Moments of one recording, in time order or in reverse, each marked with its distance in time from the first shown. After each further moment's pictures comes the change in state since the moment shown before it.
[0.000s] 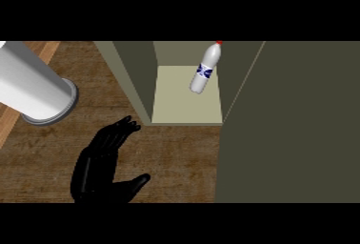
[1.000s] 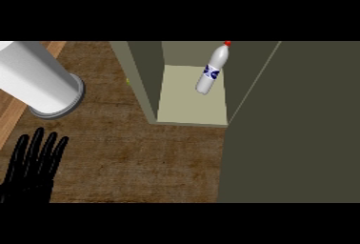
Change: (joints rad) left arm 0.330 0.234 0.219 -0.211 0.204 -0.207 -0.028; right arm -0.065 -0.057 0.283 -0.016 0.065 -0.066 0.102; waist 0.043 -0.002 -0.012
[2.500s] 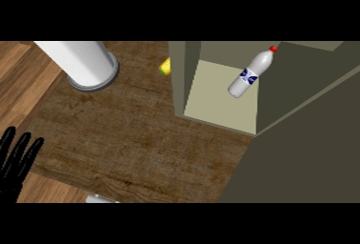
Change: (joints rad) left arm 0.046 0.170 0.121 -0.024 0.101 -0.248 0.034; right arm -0.439 -0.028 0.026 0.024 -0.019 -0.080 0.219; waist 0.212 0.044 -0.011
